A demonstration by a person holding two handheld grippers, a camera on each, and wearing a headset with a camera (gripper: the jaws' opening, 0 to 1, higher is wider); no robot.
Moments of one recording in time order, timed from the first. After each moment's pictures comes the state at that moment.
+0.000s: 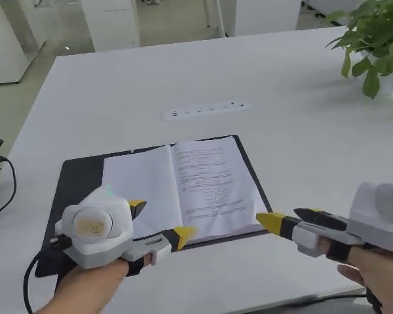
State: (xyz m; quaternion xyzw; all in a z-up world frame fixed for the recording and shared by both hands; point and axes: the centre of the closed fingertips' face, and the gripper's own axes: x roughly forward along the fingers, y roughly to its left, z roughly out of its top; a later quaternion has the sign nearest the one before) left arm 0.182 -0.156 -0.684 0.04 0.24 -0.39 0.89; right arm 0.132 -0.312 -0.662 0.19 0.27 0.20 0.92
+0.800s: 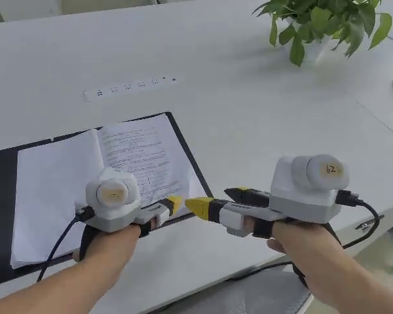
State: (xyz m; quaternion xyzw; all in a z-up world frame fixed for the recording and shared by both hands) left arm 0.231 -0.263 -0.760 0.02 0.26 -0.37 0.89; right arm 0.133 -0.312 -0.673 0.20 0.29 0.20 0.91
